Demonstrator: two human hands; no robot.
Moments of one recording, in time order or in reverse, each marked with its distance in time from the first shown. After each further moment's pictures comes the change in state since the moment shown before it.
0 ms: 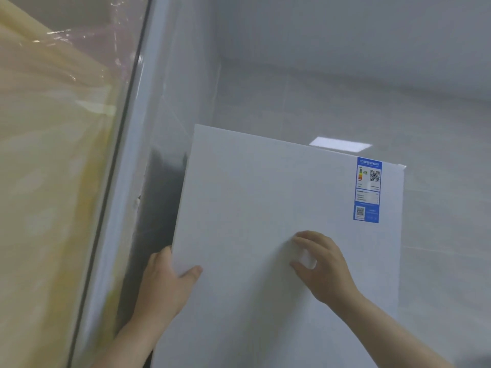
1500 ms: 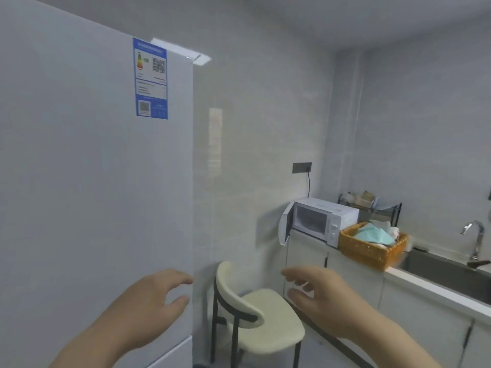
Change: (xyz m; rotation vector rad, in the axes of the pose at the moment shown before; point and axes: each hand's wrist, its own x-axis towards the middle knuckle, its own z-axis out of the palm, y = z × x) left_hand -0.242 0.102 0.155 0.033 -1.054 0.567; right_hand -0.267 -0.001 -0.313 -0.328 -0.577 0.829
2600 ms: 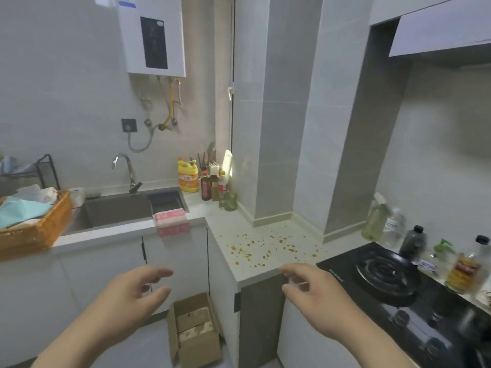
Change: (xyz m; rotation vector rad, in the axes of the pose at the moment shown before) left_hand 0.120 0.440 0.396 -0.510 -0.867 0.792; right_hand -0.401 0.215 -0.159 -0.120 0.670 1.311
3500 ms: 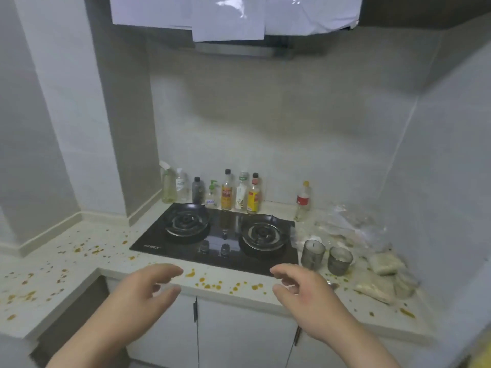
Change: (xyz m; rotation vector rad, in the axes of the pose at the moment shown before) left_hand -0.005 0.174 0.168 -0.164 -0.620 0.758; right_hand -0.269 0.029 -0.048 -0.072 0.653 0.696
